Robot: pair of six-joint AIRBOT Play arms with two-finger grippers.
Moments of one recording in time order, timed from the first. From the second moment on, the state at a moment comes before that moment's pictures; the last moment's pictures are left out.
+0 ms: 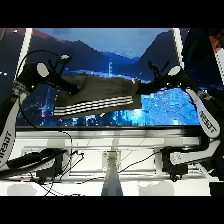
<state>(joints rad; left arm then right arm) -0.14 -1.34 1.10 1.36 -1.07 -1.14 0.04 -1.55 1.10 -0.86 1.12 1.10</state>
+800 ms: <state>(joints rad) -0.14 -1.23 1.22 1.36 -1.03 -1.14 -0.63 -0.68 1.37 -1.92 1.58 1.97</state>
